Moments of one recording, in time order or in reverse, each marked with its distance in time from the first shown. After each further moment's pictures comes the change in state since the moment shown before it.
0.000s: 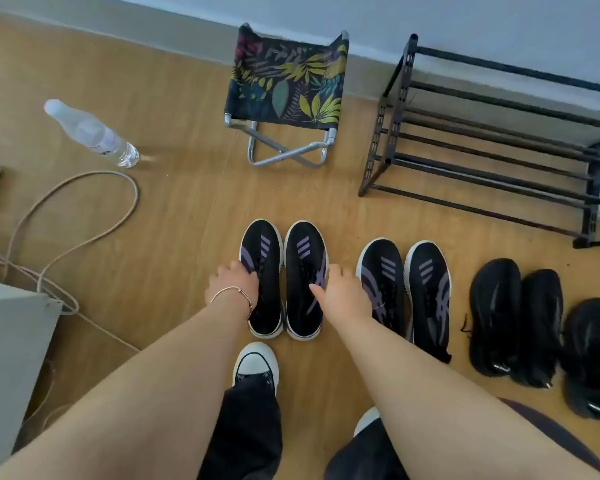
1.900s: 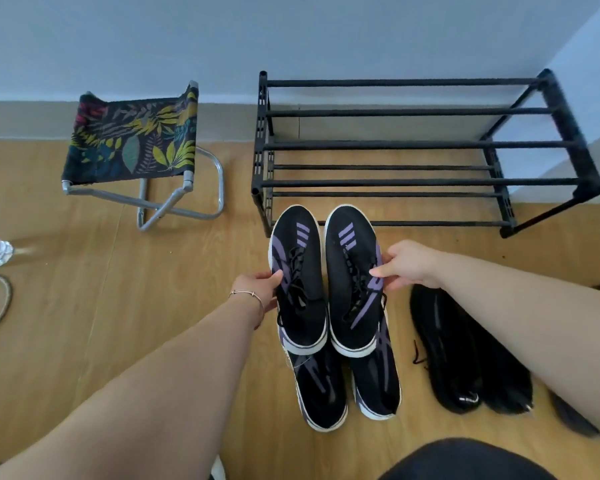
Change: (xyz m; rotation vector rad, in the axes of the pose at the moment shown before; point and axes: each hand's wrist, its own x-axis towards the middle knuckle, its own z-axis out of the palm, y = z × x) left_hand 0.018 0.226 0.083 -1.061 -0.260 0.081; right_hand 0.099 0.277 -0.139 0.707 -0.209 0.201
